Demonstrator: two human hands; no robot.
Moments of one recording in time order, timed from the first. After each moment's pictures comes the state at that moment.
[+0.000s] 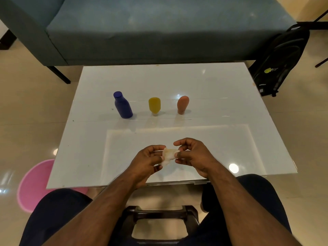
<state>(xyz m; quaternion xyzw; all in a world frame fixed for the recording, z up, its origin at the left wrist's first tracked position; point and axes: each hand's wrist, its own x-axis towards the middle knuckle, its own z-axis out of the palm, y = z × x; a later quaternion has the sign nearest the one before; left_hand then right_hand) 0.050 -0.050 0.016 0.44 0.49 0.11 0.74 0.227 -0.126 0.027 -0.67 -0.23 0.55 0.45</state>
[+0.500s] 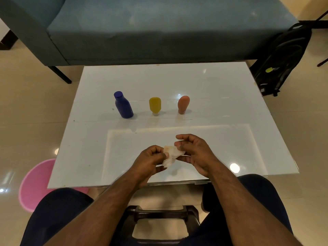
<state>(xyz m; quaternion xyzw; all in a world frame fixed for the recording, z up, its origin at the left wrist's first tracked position) 0.055 -0.053 0.017 0.45 0.48 0.10 0.74 0.229 -0.122 0.028 -0.60 -0.17 0.58 0.52</state>
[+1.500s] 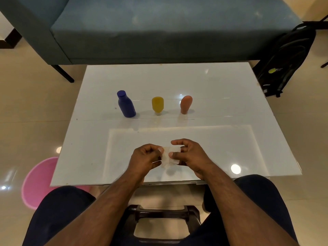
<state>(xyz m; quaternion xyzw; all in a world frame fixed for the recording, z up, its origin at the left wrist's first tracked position) 0.044 -0.048 0.015 0.46 0.53 0.19 0.69 0.211 -0.116 0.017 -0.67 -0.24 0.56 0.43</state>
